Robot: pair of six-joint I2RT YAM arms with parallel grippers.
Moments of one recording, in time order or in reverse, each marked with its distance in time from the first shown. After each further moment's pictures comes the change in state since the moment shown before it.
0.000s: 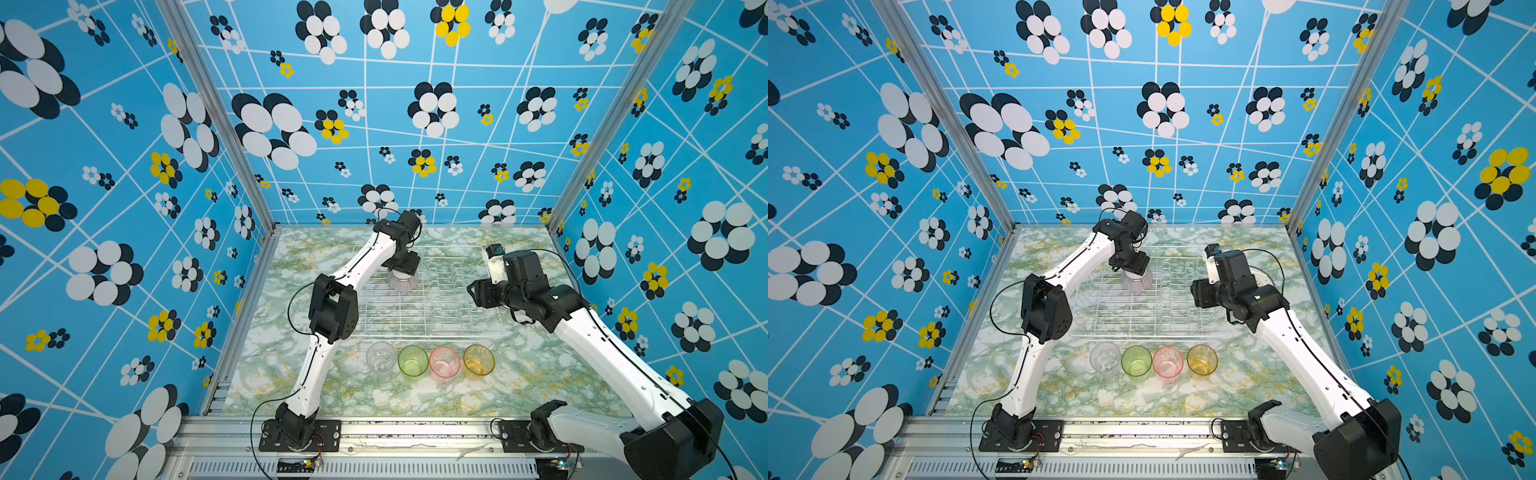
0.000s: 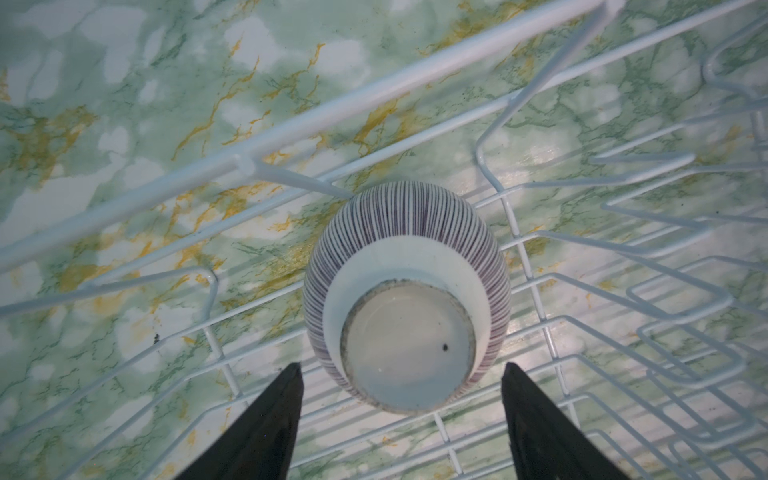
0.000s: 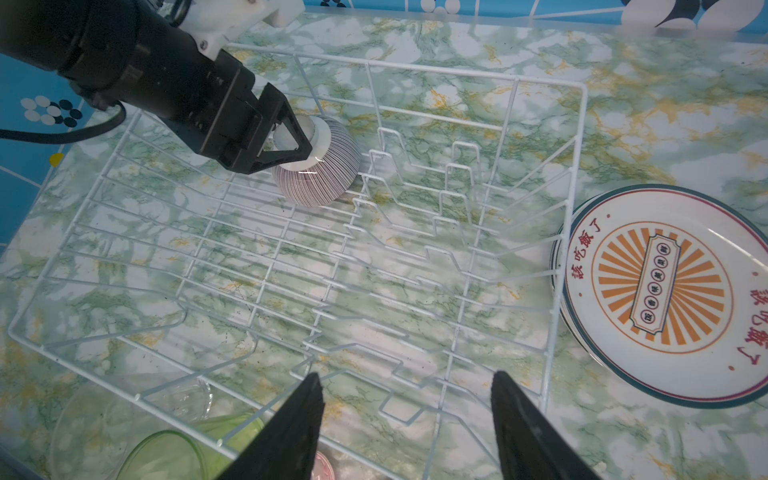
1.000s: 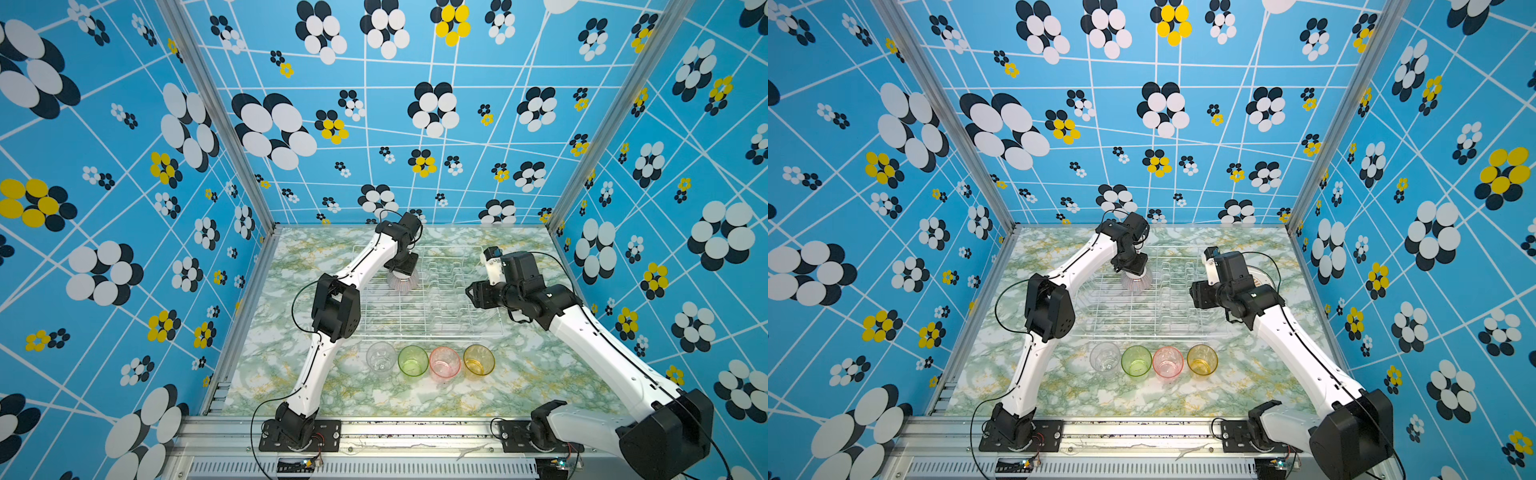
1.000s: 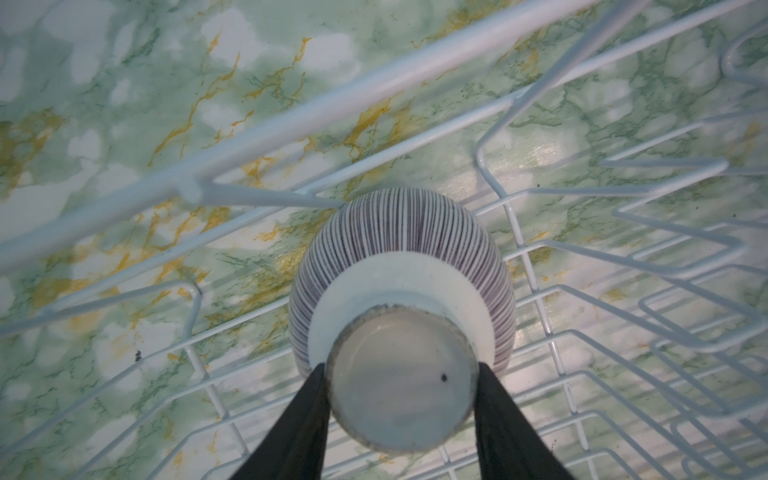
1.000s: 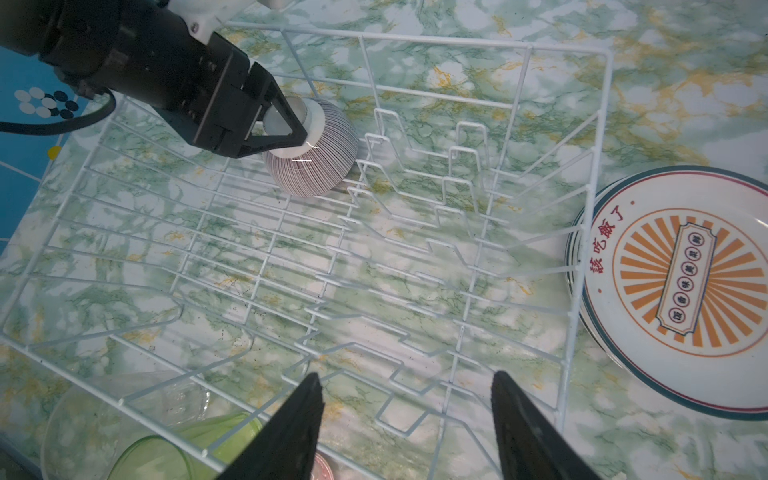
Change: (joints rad) left arm 0.002 0.035 0.025 -0.001 0.008 0.005; right arm -0.027 0.036 -0.031 0.045 -0.046 0.000
